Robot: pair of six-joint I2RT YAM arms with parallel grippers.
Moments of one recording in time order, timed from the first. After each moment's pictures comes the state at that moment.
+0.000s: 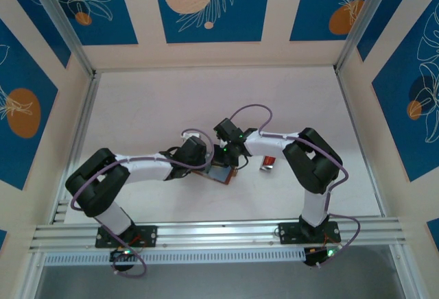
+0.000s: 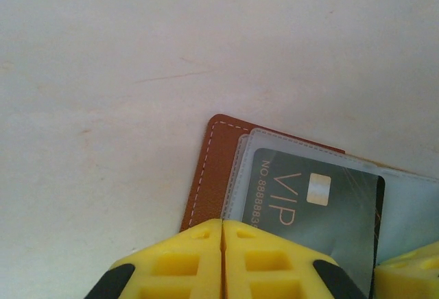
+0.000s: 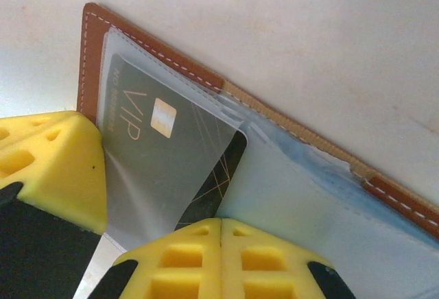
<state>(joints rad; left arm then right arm) -0.80 1.61 0.70 -0.05 -0.22 -0.66 0.76 1.85 1.07 -0.37 -0.32 0.84</state>
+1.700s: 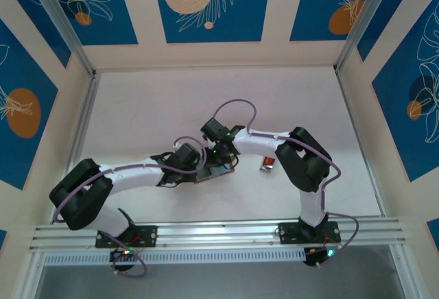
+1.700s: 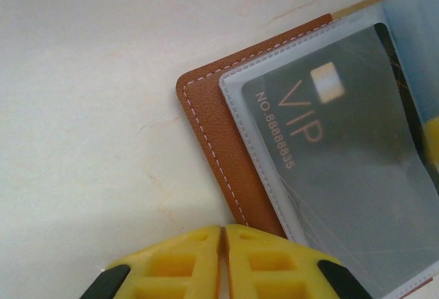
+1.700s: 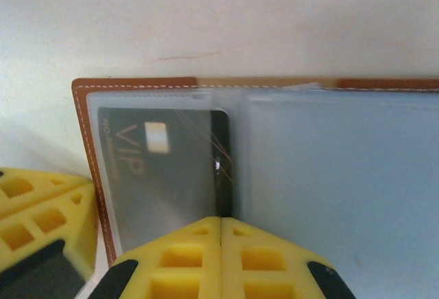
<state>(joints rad) -0.81 1.49 0.64 -0.31 -0.15 -0.72 0.82 1.89 1.23 -0.55 -0.23 0.61</state>
